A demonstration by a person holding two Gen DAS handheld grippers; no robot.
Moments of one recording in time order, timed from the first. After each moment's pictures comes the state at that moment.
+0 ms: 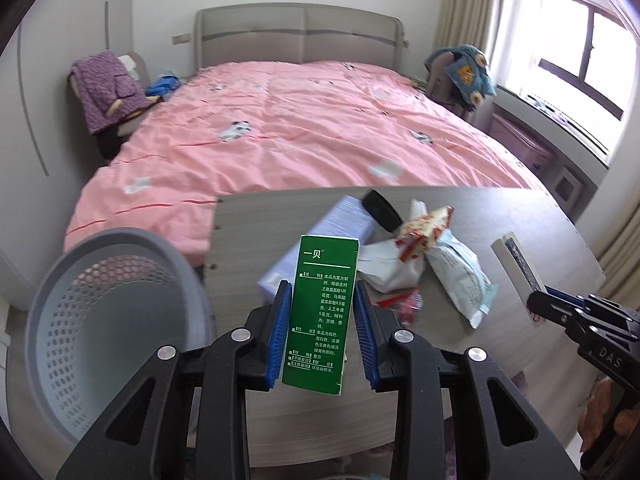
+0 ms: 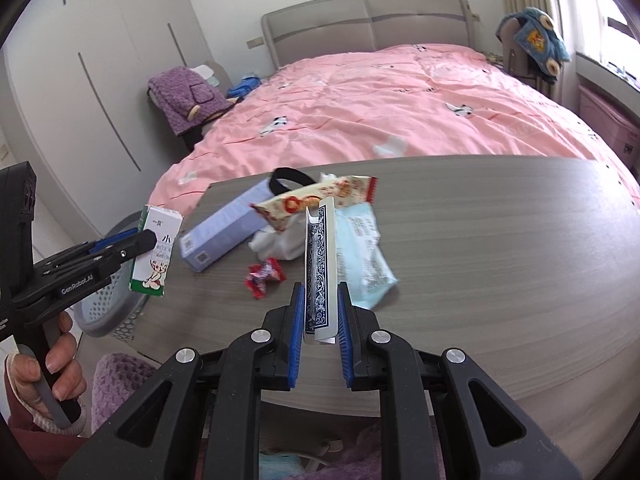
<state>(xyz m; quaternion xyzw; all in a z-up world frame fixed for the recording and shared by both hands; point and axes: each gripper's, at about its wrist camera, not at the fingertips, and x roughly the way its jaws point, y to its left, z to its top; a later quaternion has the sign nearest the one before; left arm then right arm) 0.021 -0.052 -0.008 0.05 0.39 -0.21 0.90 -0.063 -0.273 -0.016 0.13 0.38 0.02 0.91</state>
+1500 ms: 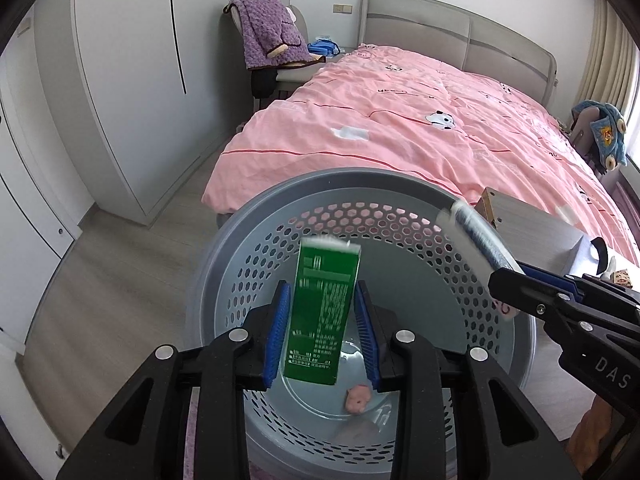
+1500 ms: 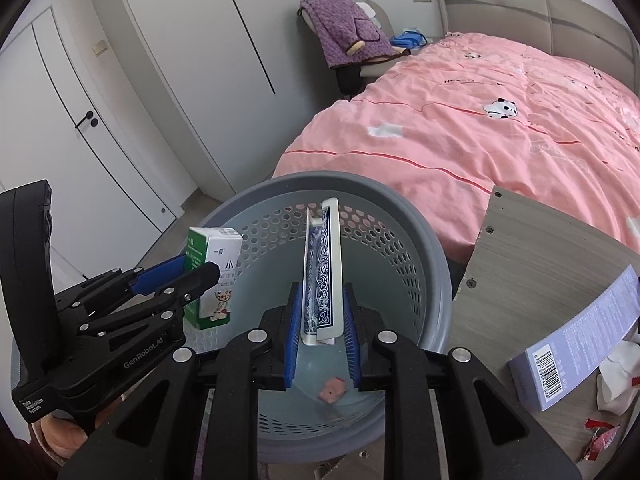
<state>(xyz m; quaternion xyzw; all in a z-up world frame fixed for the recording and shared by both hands) 0.074 0.165 -0.050 -0.03 0.43 0.03 0.90 0.104 0.001 -0.036 0.05 0.43 0.25 0.87</state>
